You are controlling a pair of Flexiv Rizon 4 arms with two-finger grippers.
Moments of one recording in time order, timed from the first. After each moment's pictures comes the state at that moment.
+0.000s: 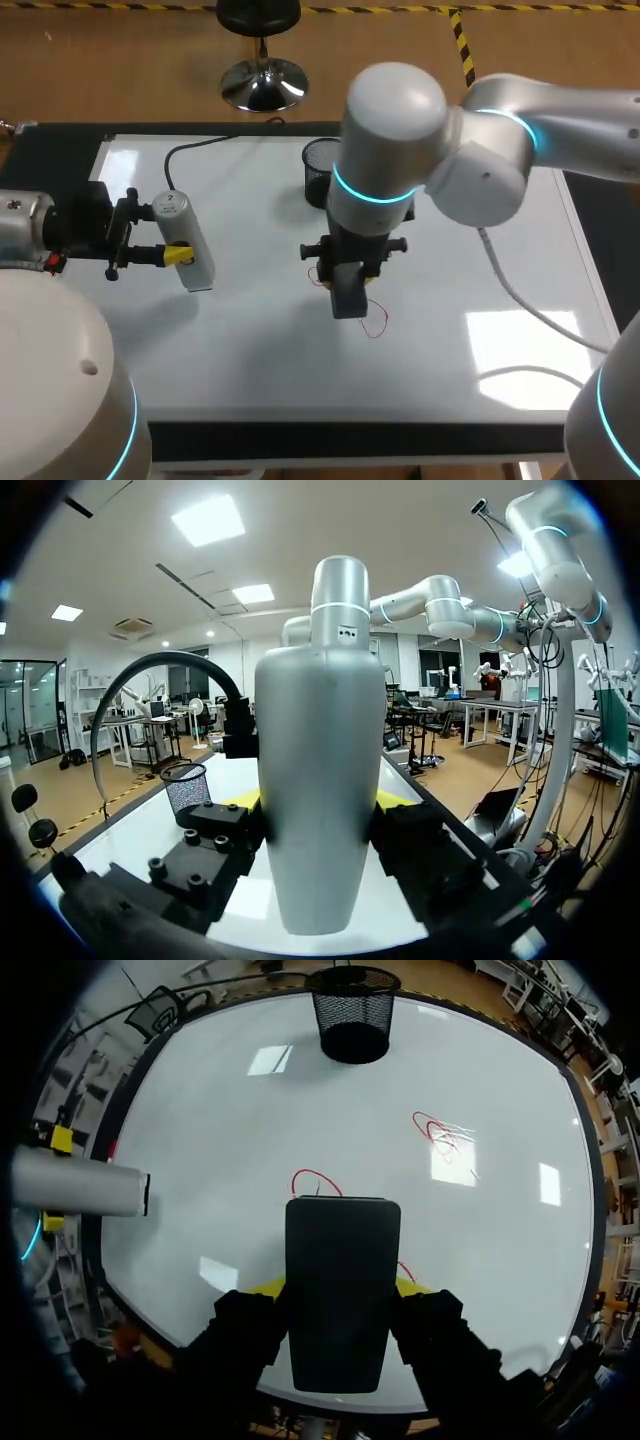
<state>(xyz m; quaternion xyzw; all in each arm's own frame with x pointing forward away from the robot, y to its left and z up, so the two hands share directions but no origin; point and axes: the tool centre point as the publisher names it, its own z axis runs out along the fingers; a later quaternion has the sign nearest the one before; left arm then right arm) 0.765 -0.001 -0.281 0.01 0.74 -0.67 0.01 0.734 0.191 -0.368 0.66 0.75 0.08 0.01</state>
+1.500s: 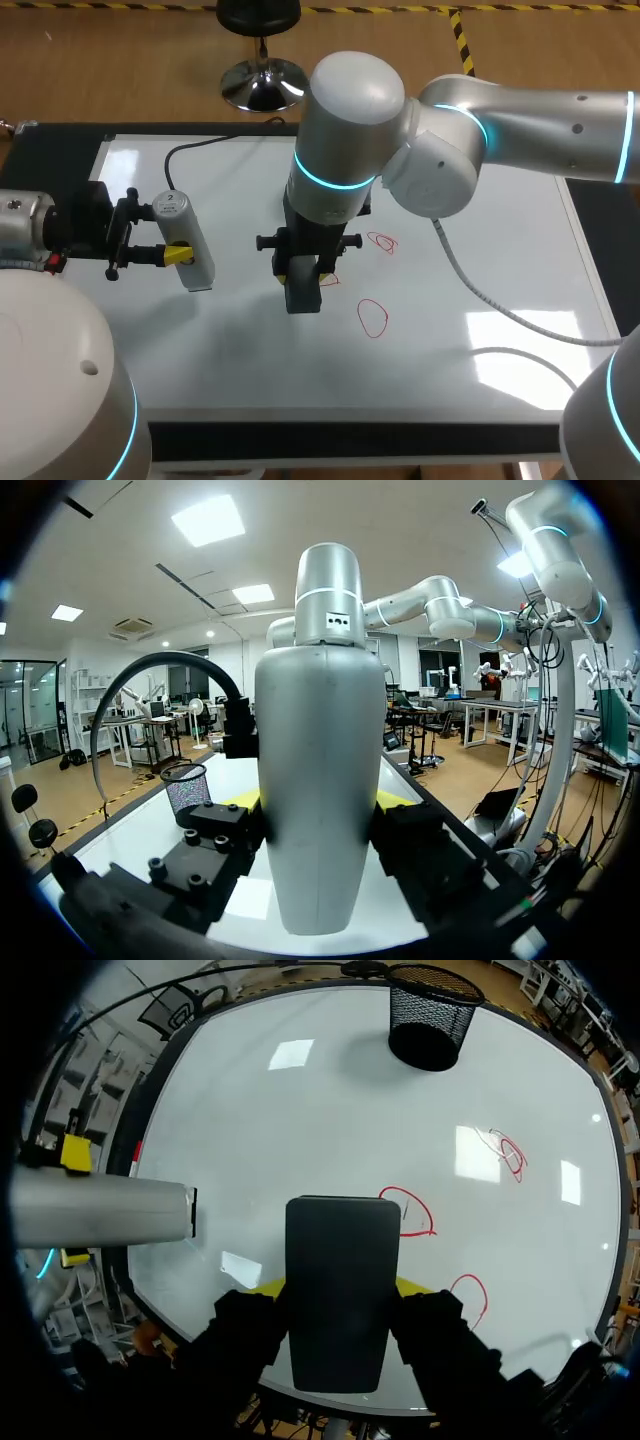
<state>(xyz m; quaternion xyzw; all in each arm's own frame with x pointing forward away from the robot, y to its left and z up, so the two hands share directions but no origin) 0.765 -0.001 -0.281 0.01 0.74 -0.67 0.01 0.743 0.259 -0.369 0.65 0.75 0.10 -0.04</state>
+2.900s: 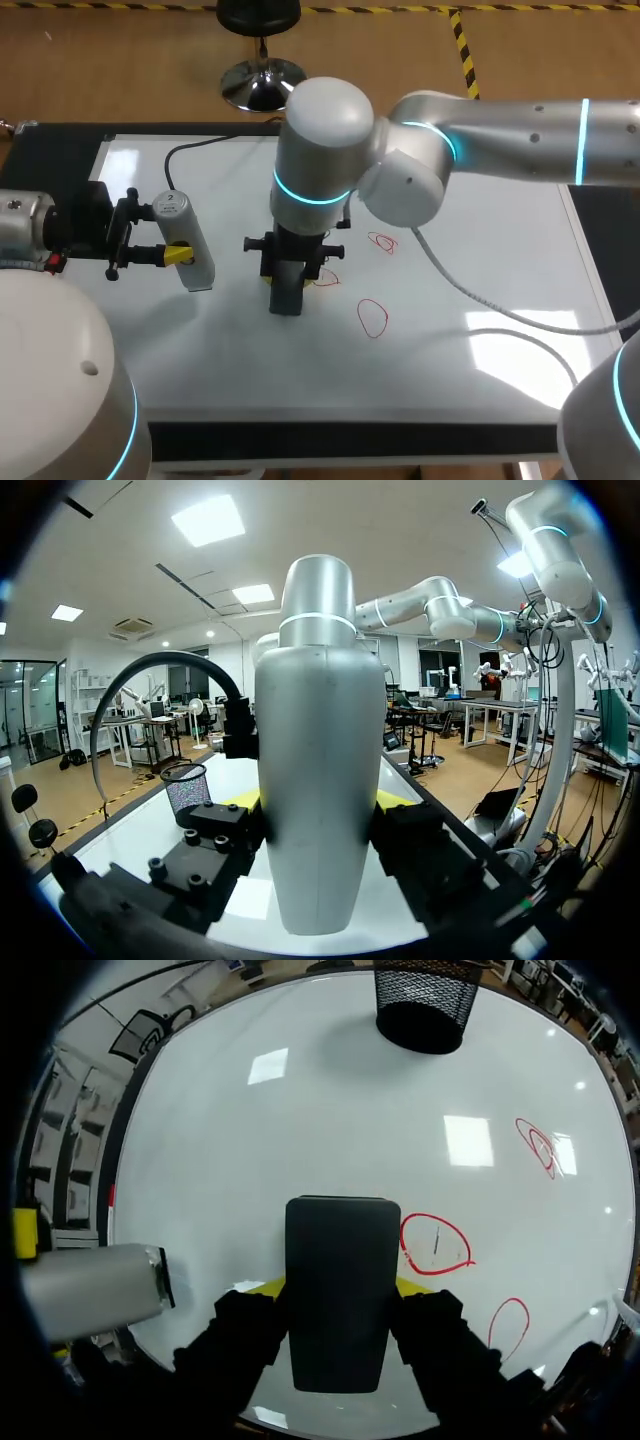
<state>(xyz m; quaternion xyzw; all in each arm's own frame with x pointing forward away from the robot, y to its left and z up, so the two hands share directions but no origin) 0.765 -0.001 -0.281 0.01 0.74 -0.67 0.01 0.770 0.281 -0.415 0.71 0.70 0.09 -0.03</state>
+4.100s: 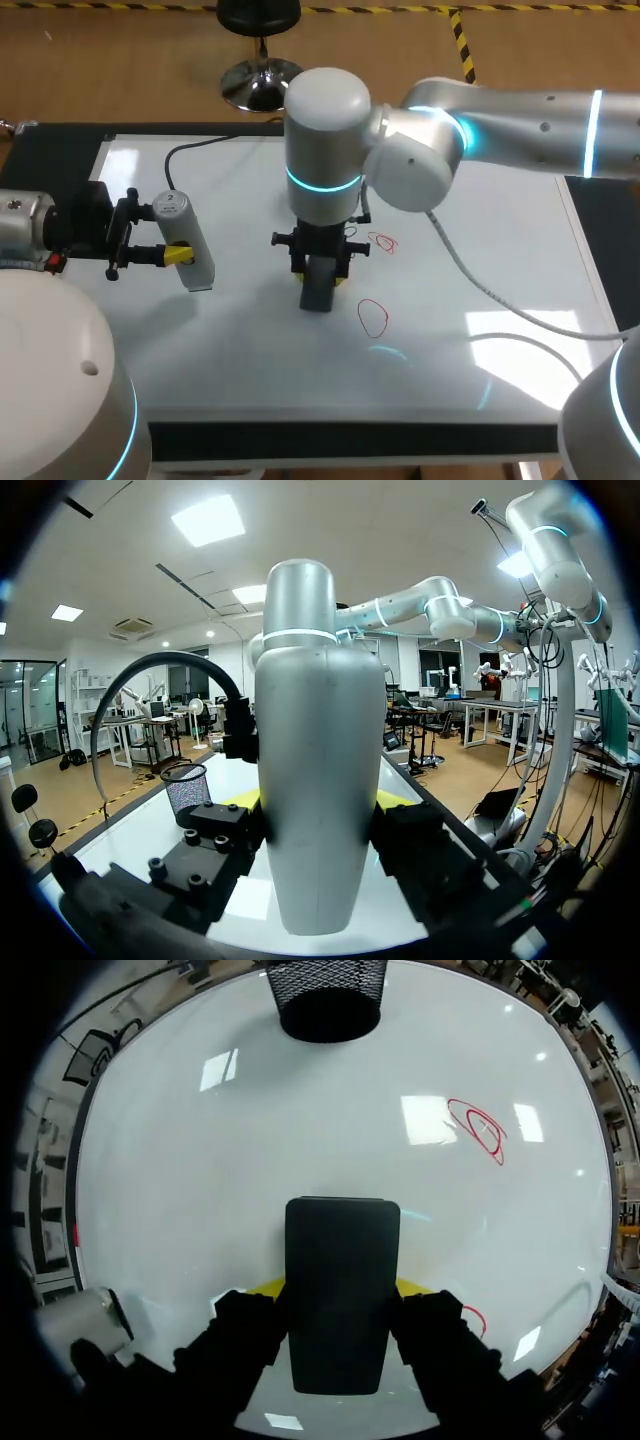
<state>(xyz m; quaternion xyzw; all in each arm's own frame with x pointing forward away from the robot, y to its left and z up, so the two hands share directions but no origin) 0.765 -0.001 -0.282 0.01 0.74 -0.67 0.01 0.781 0.223 -0.427 0.76 0.65 0.02 0.00</state>
